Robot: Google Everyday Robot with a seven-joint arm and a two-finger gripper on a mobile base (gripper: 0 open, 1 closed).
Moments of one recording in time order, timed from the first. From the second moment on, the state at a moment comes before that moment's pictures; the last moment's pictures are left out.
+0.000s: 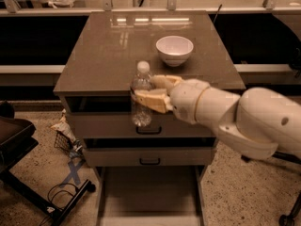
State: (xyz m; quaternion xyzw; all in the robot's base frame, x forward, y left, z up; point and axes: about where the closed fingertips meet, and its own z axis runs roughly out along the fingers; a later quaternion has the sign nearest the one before) arm 0.528 -0.008 0.888 -0.35 0.68 0.24 0.59
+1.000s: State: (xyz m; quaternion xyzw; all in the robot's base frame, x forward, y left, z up) arm 0.596 0.018 1.003 -0.33 0.69 0.20 0.61
